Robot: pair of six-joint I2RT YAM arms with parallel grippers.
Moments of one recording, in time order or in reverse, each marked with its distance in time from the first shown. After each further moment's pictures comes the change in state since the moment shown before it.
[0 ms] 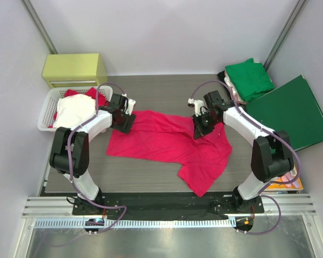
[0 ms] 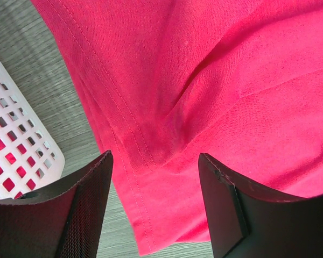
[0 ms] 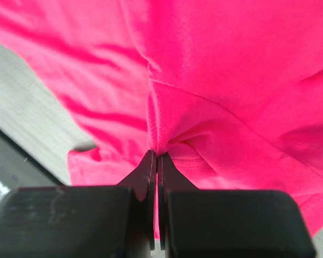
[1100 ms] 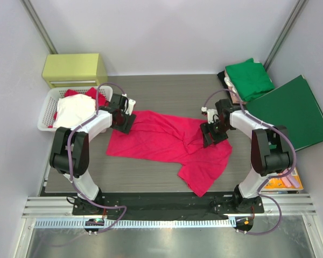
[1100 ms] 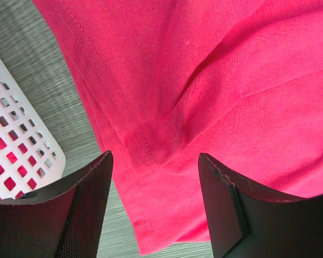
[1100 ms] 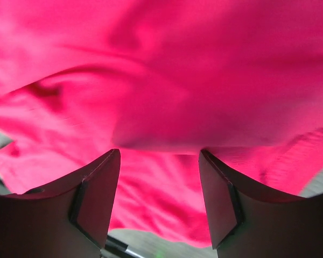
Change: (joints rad) left arm -0.002 0.000 0.000 0.000 -0.007 0.002; right arm -0.132 0.045 -0.138 0.011 0.108 -0.038
